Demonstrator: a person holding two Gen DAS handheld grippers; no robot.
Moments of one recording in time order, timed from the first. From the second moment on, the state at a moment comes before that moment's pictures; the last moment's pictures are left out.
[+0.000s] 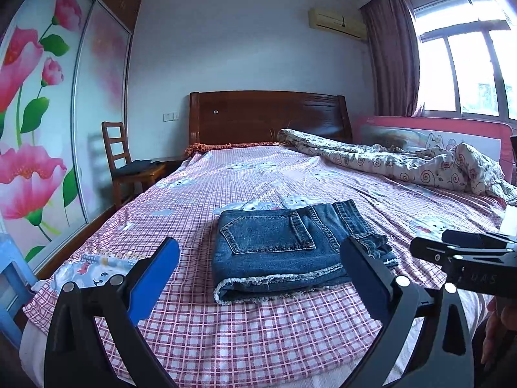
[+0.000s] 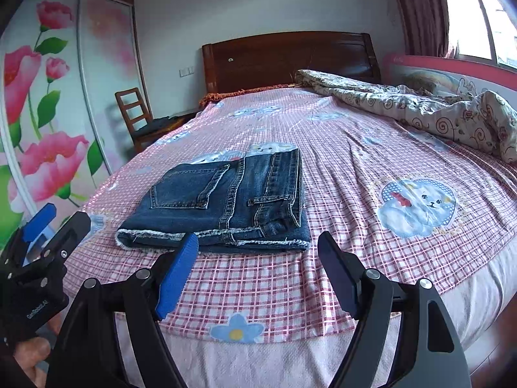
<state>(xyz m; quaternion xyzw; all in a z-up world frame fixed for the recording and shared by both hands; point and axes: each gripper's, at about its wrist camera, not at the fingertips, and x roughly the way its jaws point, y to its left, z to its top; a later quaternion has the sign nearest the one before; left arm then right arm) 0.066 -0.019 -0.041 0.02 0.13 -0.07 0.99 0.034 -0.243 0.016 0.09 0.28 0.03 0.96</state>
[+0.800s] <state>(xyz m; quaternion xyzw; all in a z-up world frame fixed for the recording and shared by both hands) 0.069 -0.020 -0.048 0.02 0.11 -0.08 0.99 0.019 -0.242 0.018 0.06 0.24 0.03 0.97</state>
